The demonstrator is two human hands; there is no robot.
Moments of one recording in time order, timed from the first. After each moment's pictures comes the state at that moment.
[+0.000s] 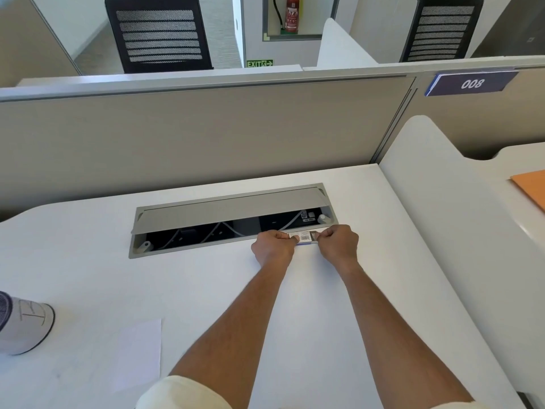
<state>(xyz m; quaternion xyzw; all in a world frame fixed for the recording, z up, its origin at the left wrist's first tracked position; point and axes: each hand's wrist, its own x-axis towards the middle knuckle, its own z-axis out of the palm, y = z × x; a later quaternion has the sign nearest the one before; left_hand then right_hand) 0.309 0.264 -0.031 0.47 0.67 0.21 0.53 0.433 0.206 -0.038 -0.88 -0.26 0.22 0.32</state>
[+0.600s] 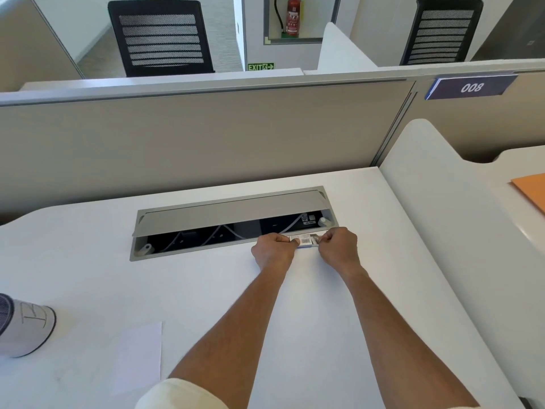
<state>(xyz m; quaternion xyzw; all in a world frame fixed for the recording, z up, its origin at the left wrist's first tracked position) 0.307 0.263 -0.031 0.49 0.67 0.21 0.52 0.433 0.202 -0.029 -0.88 -0.31 0.23 0.29</state>
